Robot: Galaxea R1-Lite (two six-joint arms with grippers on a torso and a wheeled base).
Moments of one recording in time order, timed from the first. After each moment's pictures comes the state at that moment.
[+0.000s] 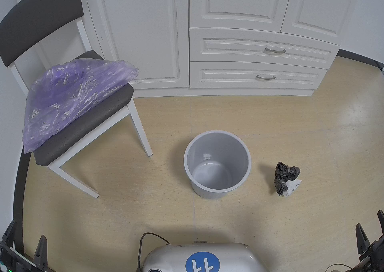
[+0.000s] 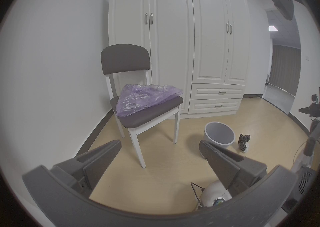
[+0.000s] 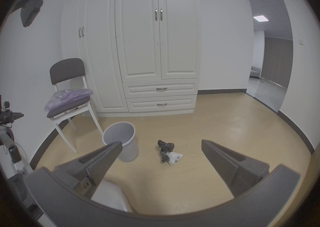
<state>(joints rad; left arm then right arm) 0.00 0.02 -0.02 0.00 0.01 0.01 0.00 0.02 -0.02 -0.01 -0.02 0.02</state>
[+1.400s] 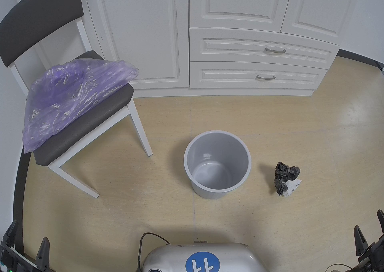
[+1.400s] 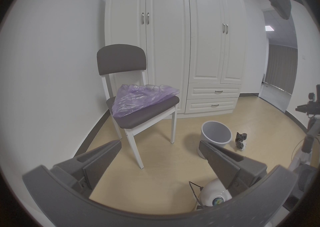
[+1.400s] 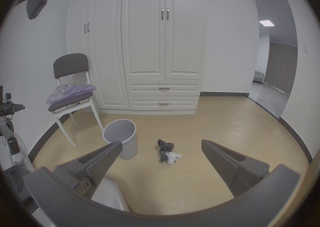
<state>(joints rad) 0.00 0.02 -0.02 0.00 -0.03 0.03 0.00 0.02 -0.02 0.00 0.00 -0.03</state>
